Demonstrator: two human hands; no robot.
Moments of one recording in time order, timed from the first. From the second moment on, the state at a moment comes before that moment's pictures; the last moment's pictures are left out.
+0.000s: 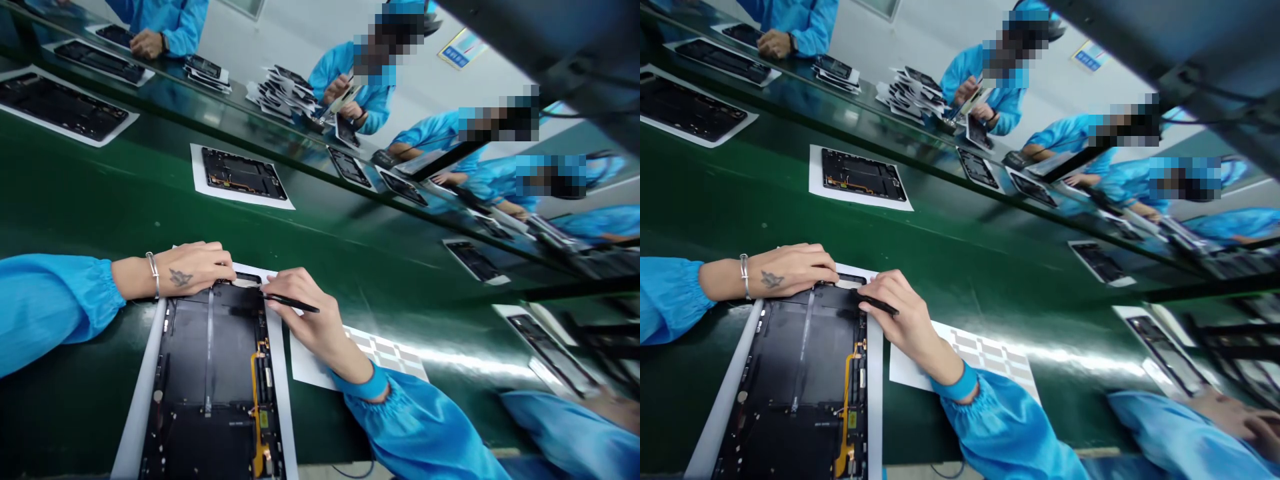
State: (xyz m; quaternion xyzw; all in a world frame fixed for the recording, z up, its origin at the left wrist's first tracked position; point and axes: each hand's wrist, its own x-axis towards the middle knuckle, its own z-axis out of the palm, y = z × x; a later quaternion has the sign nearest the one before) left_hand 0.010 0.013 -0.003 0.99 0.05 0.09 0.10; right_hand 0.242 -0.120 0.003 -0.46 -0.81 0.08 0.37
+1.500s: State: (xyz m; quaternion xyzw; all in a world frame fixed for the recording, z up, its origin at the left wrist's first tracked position) left_hand 0.008 0.010 -0.004 0.99 0.03 0.11 -0.02; right_hand 0.250 -0.101 -0.017 -0.64 -0.45 0.32 0.53
